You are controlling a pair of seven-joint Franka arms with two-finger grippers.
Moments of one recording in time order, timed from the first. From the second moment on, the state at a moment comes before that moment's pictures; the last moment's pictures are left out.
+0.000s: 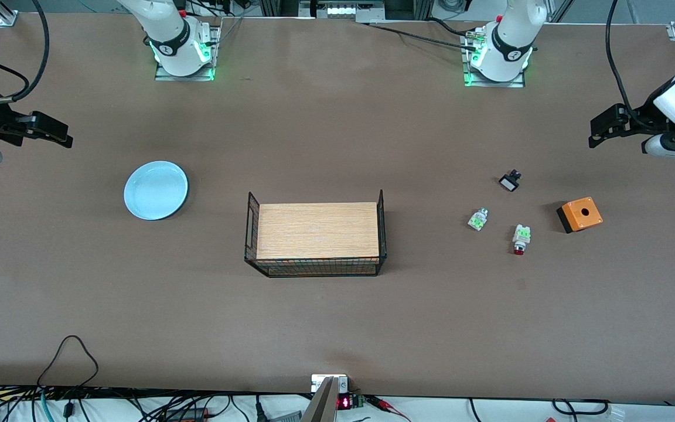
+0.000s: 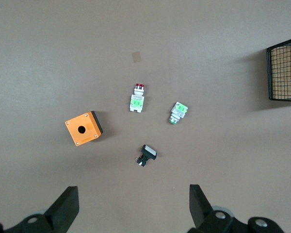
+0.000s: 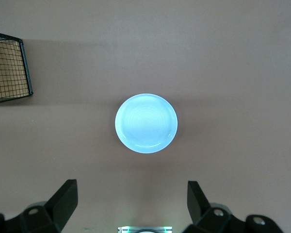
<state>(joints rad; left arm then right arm) 0.06 -0.01 -0.09 -1.63 -0.01 1.58 0.07 0.03 0.05 -0.03 -1.57 0.00 1.51 0.03</state>
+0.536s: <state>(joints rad) 0.06 -0.01 -0.09 -1.63 -0.01 1.58 0.07 0.04 0.05 -0.02 -1.57 0.00 1.51 0.02</state>
